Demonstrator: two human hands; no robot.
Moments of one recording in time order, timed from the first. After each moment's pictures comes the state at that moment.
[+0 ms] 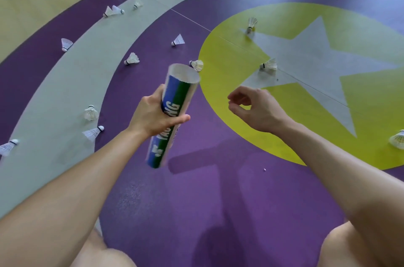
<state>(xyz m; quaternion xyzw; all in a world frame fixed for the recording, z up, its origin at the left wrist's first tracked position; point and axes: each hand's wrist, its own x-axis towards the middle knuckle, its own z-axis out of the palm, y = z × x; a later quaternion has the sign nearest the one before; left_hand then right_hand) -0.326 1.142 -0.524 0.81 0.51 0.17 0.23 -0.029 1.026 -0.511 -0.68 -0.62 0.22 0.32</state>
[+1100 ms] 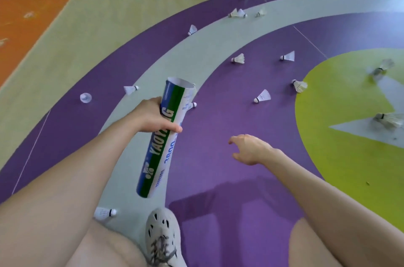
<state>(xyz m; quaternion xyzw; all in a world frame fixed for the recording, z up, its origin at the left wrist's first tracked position) -0.593 1.057 -0.437 0.60 0.74 0.06 0.31 -0.273 1.084 -0.580 -0.50 -0.82 0.26 -0.12</state>
